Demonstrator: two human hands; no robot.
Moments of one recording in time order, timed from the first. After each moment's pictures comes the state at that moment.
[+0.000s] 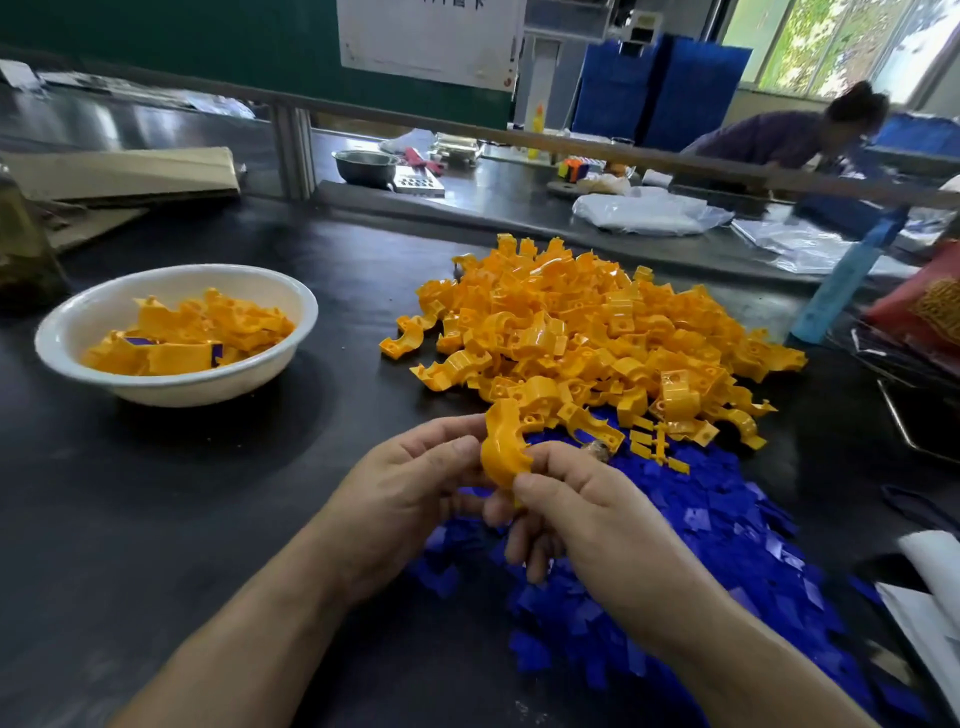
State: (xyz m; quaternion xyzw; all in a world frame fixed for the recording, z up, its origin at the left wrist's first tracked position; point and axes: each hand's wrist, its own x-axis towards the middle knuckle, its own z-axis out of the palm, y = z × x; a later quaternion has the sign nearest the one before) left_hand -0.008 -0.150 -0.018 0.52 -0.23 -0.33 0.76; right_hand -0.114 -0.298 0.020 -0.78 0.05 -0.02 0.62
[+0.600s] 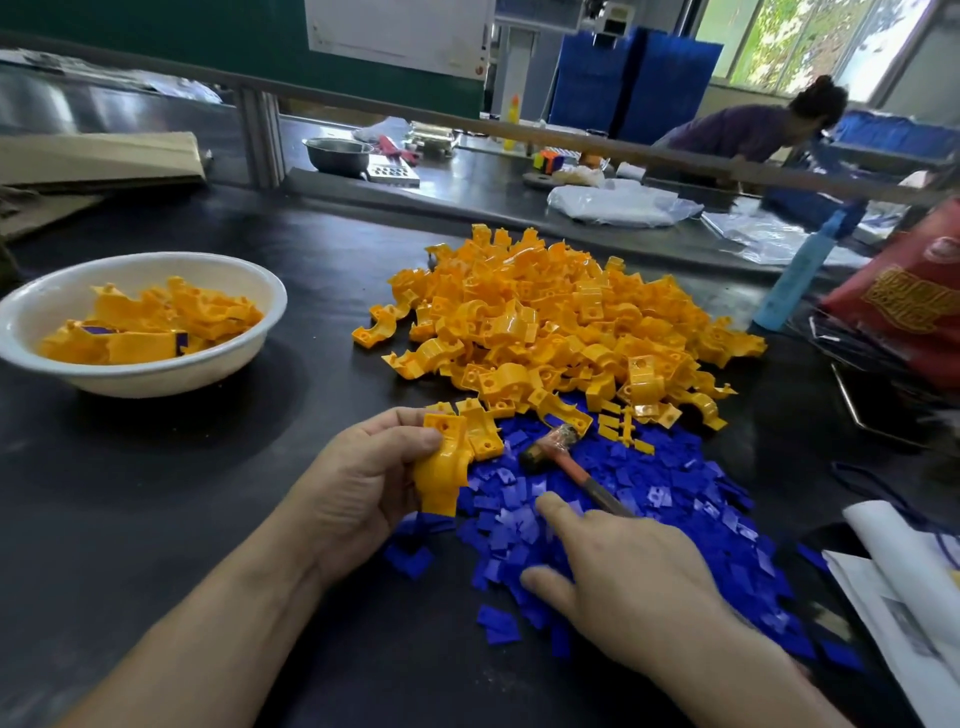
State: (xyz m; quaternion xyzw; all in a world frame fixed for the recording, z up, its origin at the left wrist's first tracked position) left_hand -0.012 -0.154 -0.012 0.51 -0.11 -0.35 0.78; right_hand -0.150 -0.320 -0.001 -0.99 0.12 0.06 -0.04
